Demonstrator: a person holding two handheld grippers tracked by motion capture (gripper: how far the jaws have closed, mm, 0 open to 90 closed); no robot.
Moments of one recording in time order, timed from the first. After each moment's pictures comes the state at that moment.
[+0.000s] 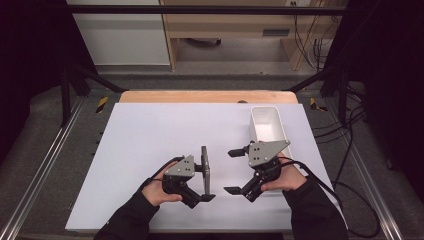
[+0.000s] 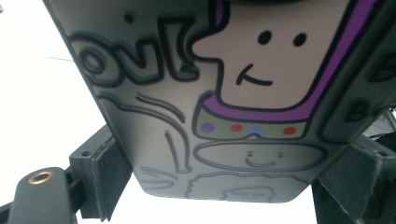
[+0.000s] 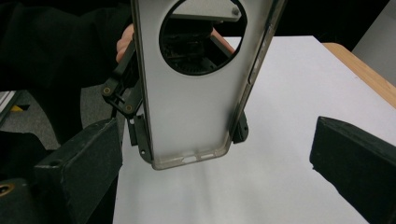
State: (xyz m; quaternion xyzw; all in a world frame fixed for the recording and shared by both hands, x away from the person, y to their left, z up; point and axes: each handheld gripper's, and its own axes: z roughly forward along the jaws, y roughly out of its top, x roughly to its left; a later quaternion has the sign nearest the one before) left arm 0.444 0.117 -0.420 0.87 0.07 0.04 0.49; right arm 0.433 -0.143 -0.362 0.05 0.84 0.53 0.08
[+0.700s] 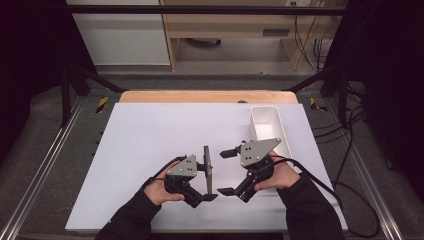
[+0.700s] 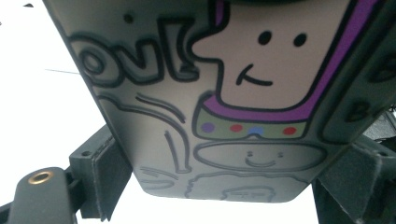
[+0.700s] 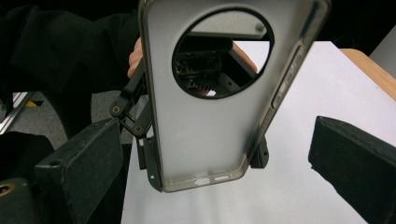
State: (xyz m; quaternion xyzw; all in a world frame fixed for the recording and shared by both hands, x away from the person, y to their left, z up) left arm 0.444 0.111 -0.423 0.87 0.06 0.04 0.49; right arm 0.435 -0.126 -0.358 0.03 0.85 0.52 0.06
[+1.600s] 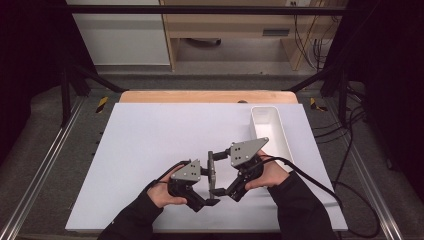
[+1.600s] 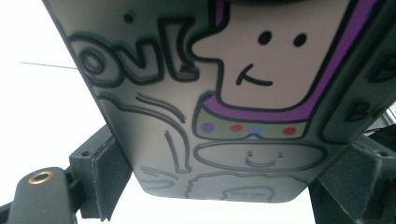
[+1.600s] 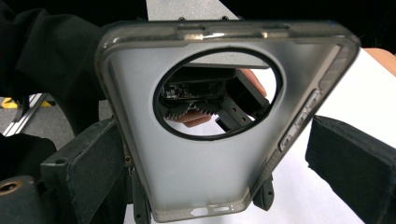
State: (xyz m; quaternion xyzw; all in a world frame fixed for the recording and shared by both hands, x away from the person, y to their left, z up) left arm 0.442 0.105 -0.433 0.87 0.04 0.03 0.48; right arm 0.443 -0.107 -0.369 0.02 0.85 0.53 0.04
